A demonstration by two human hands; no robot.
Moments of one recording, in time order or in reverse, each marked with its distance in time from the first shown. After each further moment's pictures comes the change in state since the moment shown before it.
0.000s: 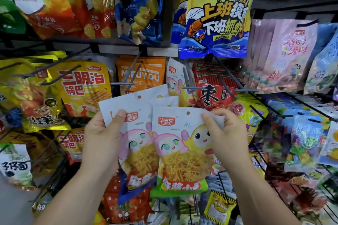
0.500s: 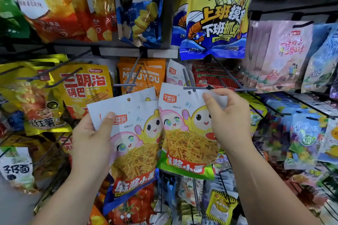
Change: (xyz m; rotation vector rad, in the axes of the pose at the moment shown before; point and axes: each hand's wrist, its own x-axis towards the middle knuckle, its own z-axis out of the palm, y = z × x) left_hand -0.006 0.015 -0.015 0.111 0.042 0.085; right_hand 0.021 -0.034 0.002 0.008 0.098 -0.105
